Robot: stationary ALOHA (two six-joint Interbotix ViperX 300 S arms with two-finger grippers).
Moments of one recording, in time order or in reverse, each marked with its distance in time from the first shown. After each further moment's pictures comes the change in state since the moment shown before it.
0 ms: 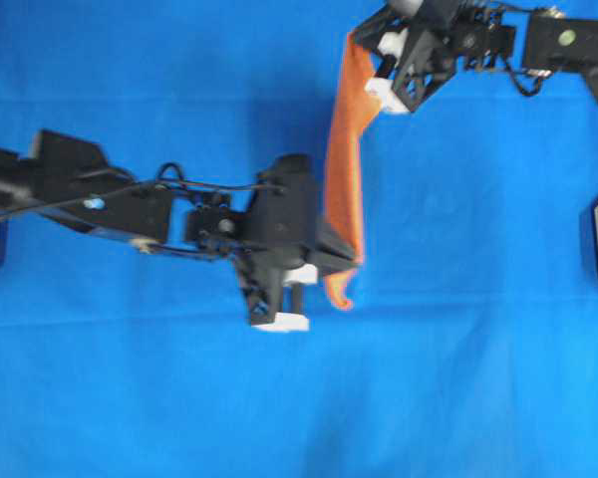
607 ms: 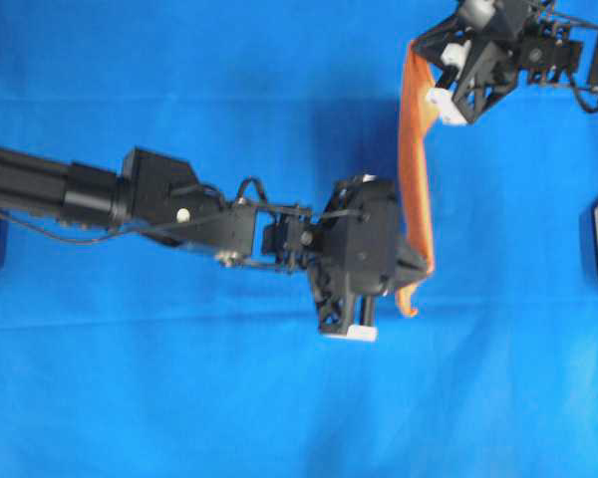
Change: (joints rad) left arm 0.000 0.192 -0.199 -0.002 -0.034 0.081; right arm -0.035 -0.133 0.158 0.000 0.025 -0.005
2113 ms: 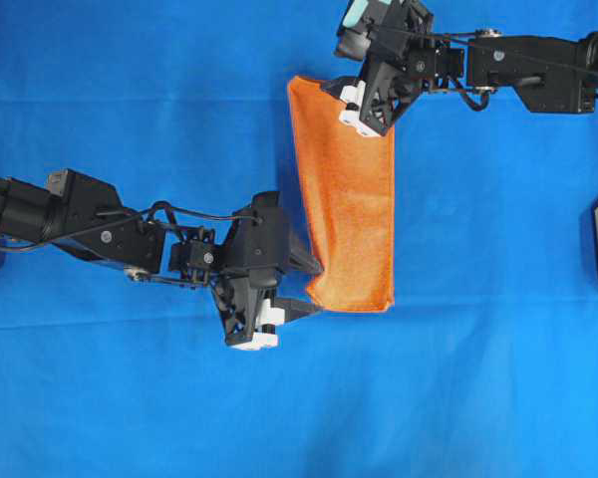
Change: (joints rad) left arm -0.035 -0.098 0.411 -0.009 -0.232 -0.207; right arm 0.048 0.380 -0.216 -0.011 -0.150 -0.087
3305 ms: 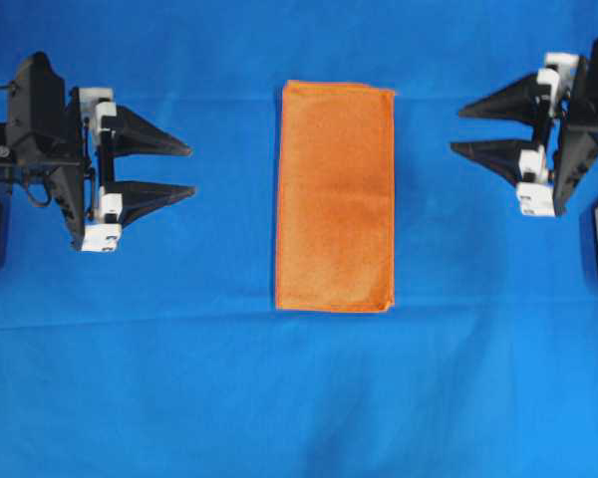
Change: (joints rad) left arm 0.242 -0.723 0.482 0.003 -0.026 0.051; right arm 0.141 -0.807 0.571 0.189 -0.114 0.009
